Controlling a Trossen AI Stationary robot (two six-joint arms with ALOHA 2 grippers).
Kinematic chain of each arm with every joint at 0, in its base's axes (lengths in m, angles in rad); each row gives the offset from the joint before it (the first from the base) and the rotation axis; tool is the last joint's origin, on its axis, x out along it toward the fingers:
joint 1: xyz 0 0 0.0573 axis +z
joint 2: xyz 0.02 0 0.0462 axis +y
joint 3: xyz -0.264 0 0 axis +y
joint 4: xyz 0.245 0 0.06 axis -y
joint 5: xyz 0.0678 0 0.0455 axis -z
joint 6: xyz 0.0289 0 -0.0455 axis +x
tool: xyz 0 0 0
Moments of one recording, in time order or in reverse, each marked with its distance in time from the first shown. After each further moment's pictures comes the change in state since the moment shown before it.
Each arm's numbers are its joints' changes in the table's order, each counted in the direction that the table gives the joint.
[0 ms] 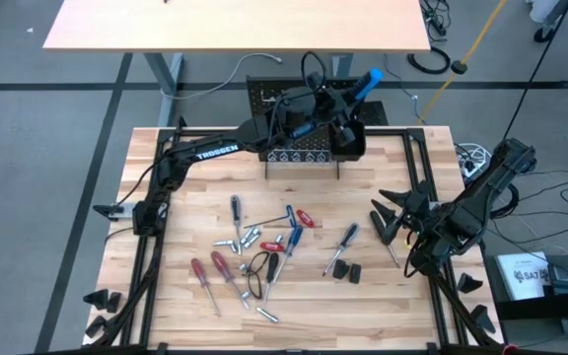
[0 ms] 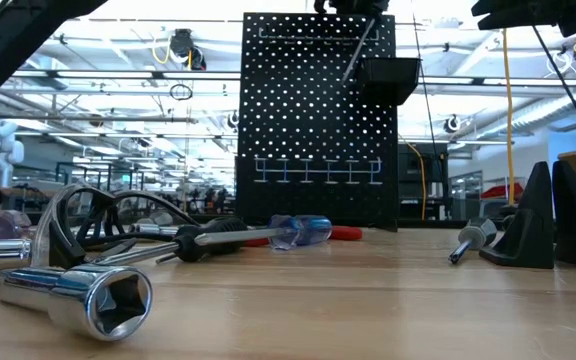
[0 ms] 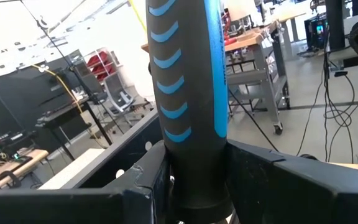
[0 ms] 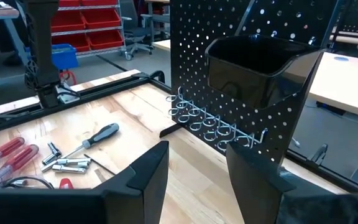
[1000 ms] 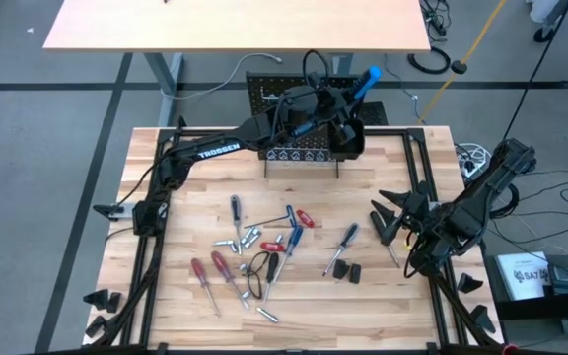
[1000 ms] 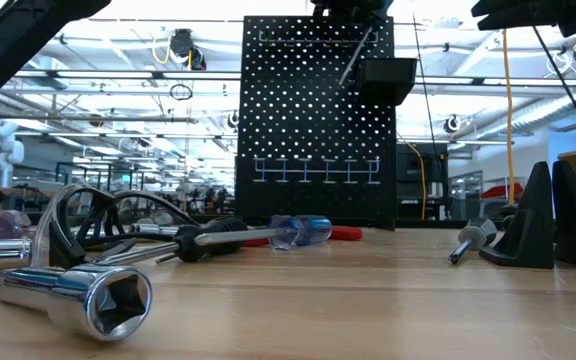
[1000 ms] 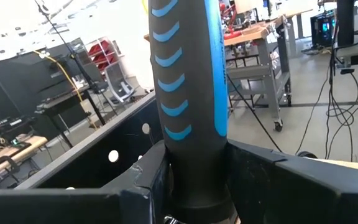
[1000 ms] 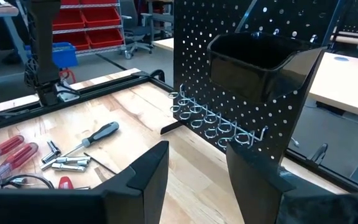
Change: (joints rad) left arm 0.015 0.019 -0.002 -0.025 -0.007 -0.054; right arm 0.000 0.009 0.000 0.000 -0.004 0.000
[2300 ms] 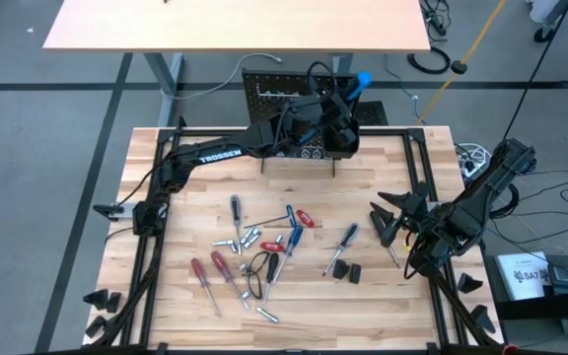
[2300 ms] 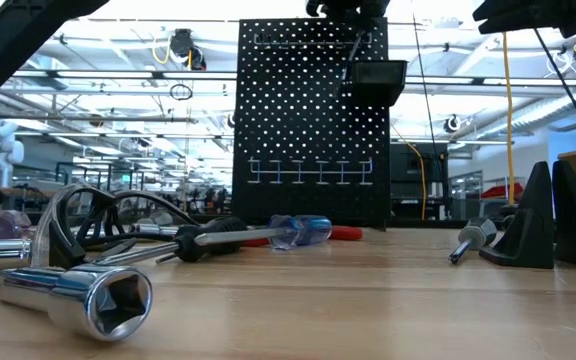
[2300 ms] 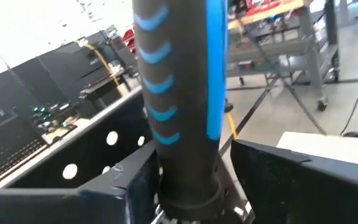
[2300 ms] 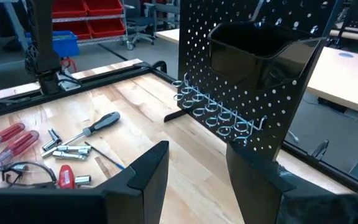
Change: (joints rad) left arm -0.047 0.001 0.001 -0.033 -0.225 0.061; right arm 0.000 0.000 0.000 -0.001 -0.043 -0.026
